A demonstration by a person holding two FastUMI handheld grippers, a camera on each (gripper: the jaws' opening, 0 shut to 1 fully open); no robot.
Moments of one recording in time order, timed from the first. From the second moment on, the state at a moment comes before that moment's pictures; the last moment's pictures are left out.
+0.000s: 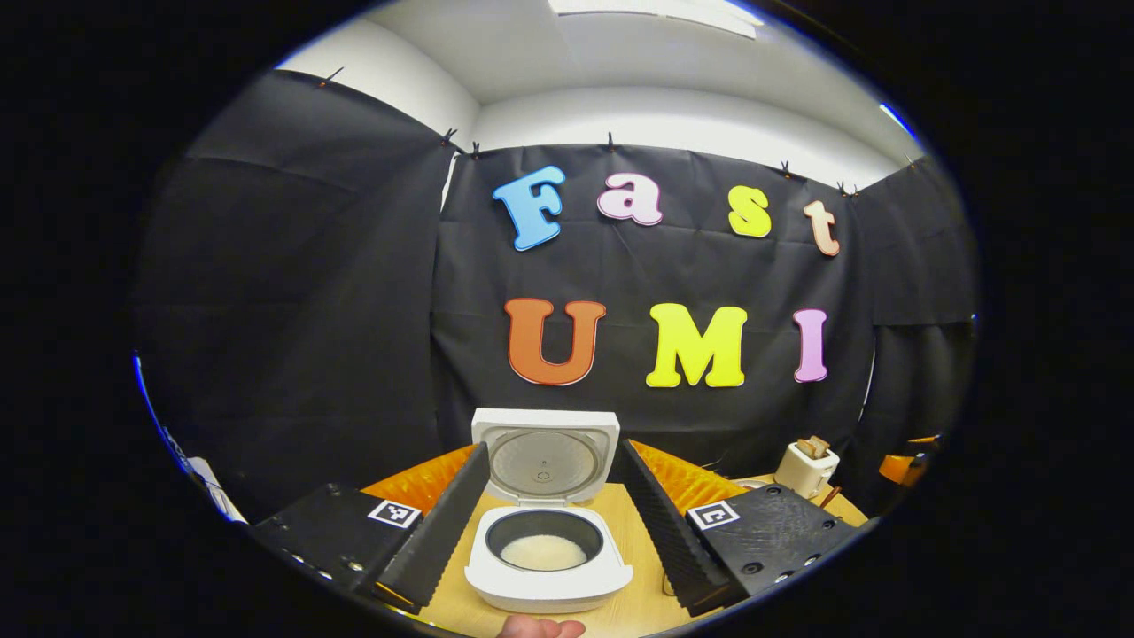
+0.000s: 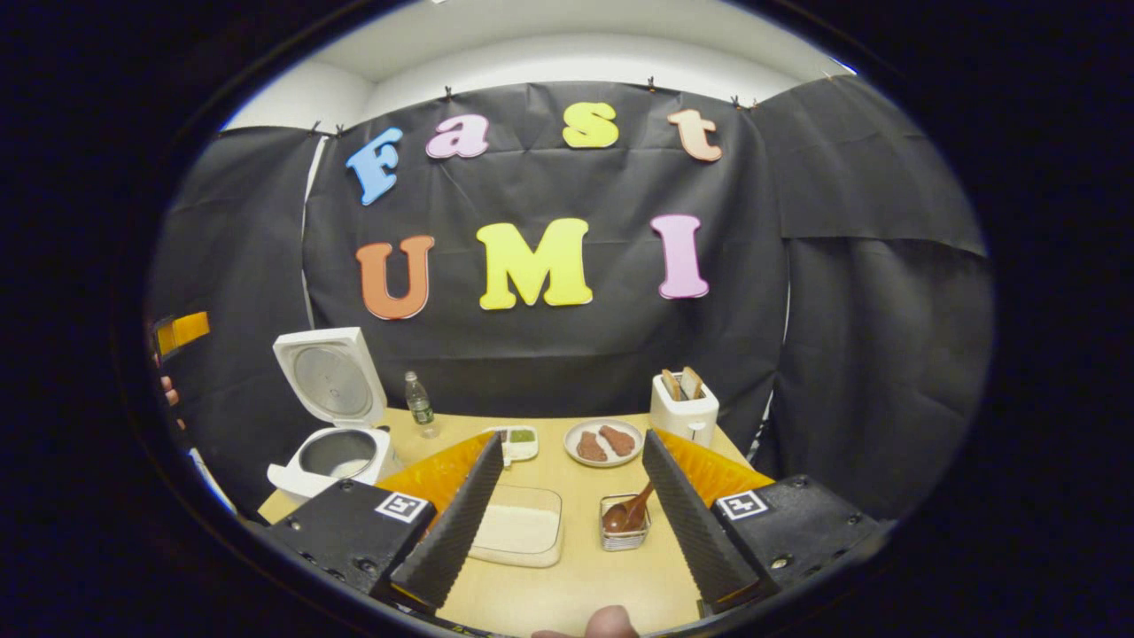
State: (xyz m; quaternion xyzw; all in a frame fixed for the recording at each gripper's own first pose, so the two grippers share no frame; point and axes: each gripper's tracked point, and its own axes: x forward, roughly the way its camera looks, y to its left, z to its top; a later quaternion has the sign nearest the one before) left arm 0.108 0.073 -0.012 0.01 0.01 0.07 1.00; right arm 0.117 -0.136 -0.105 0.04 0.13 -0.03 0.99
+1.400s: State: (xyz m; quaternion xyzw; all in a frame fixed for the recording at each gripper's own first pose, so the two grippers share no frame) left arm 0.139 -0.039 -0.043 0.06 0.05 0.06 0.99; right arm 0.288 -0.253 -0.362 0.14 0.32 -0.03 0.94
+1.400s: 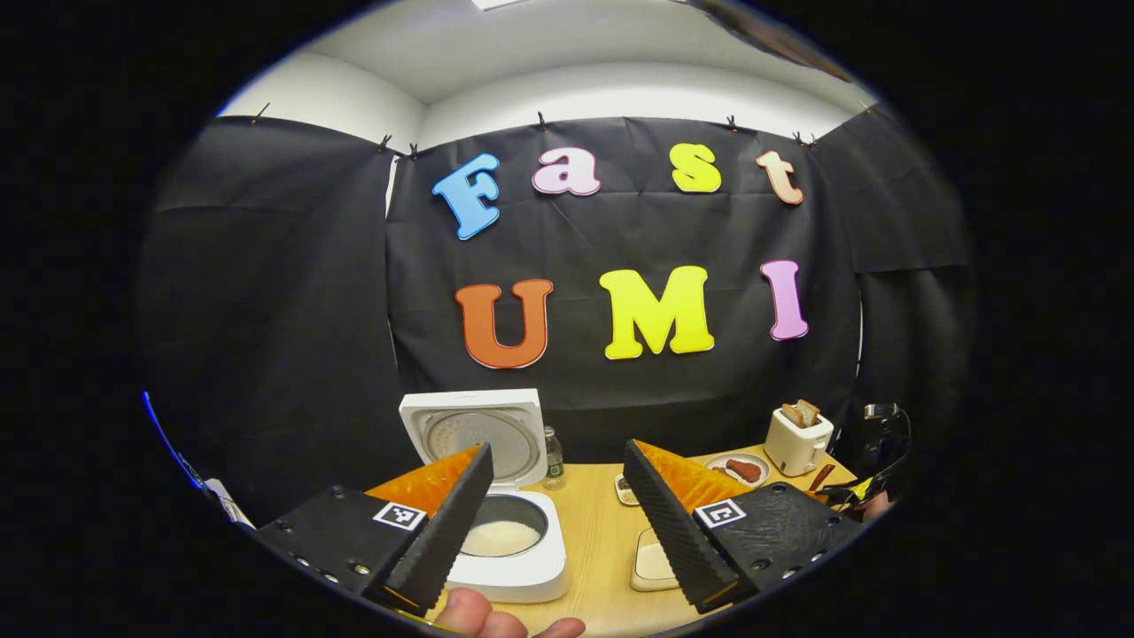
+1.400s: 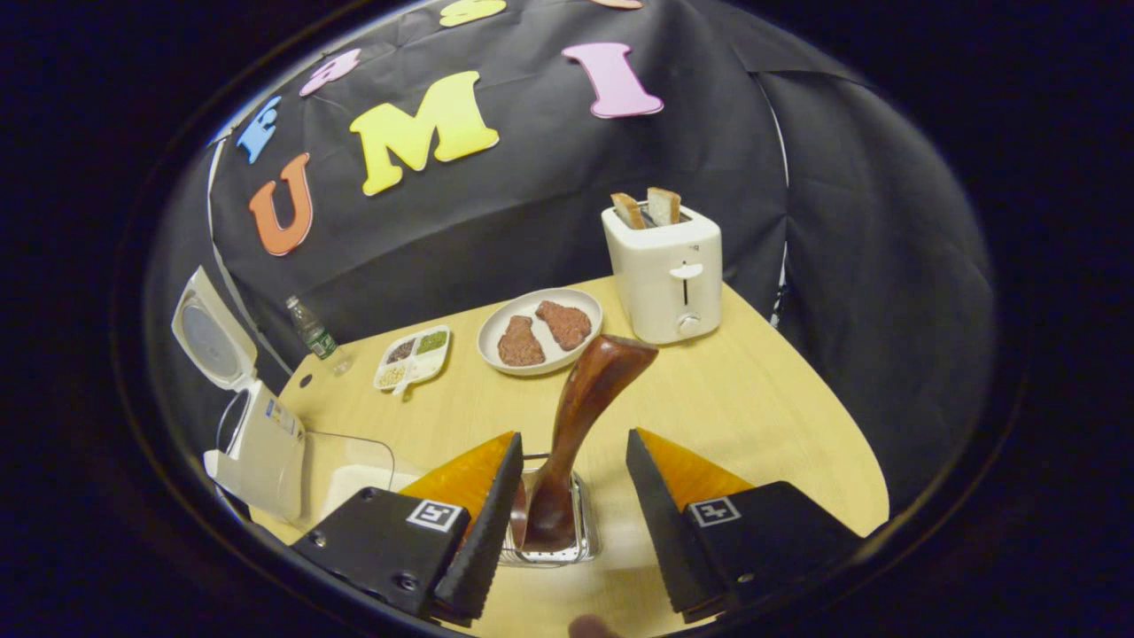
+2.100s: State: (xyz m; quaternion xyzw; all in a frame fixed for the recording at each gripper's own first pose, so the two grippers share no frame) left arm 0.133 -0.020 -0.040 0.05 0.06 0.10 0.99; right arm 0.297 -0.234 -0.361 0.15 0.34 0.00 0.93
